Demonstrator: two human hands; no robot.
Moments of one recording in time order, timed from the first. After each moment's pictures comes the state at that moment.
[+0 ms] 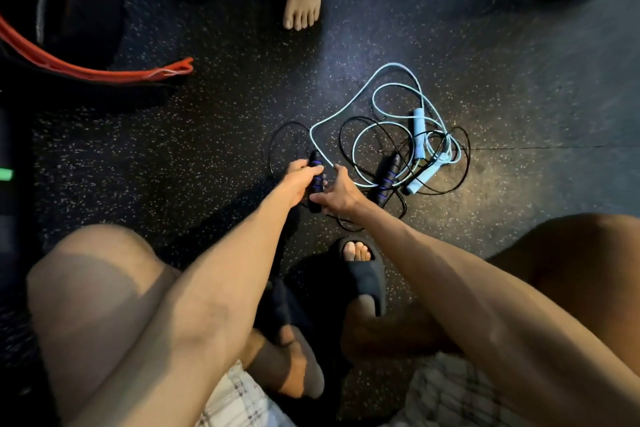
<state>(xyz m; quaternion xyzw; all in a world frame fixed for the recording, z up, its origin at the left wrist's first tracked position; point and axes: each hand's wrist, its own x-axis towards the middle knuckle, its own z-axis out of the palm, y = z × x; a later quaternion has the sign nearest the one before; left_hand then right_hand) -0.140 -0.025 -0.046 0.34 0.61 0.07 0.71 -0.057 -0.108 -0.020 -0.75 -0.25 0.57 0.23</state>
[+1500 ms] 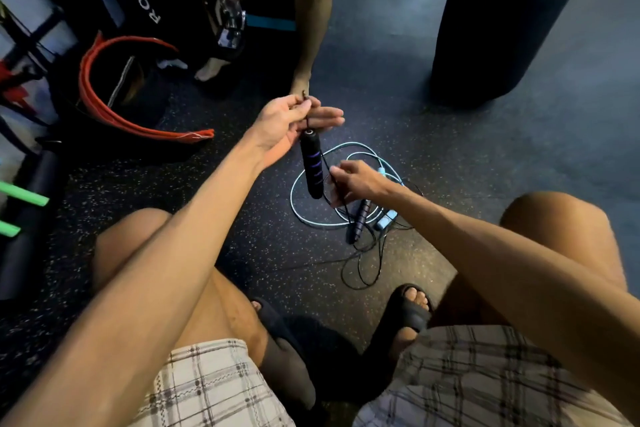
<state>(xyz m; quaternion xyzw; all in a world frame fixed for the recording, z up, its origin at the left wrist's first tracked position) -0.186 -0.048 0.223 0.51 0.16 0.28 0.80 -0.041 -0.170 0.163 -0.70 -0.41 0.50 0.31</state>
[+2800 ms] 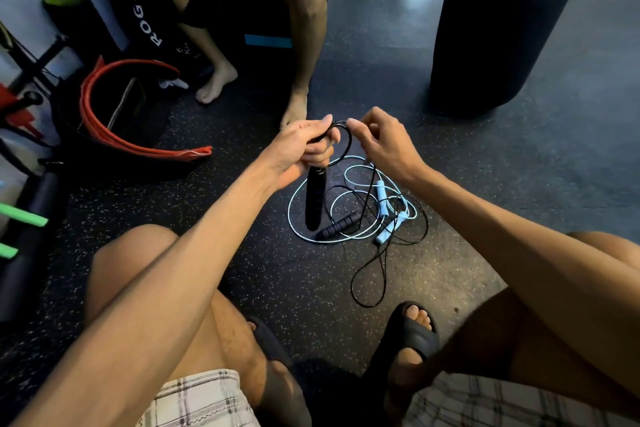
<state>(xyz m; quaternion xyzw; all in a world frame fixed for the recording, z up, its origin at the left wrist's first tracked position) -0.151 -0.080 0.237 0.55 0.19 0.20 0.79 0.008 -0.168 0.240 -0.71 -0.54 0.17 0.42</state>
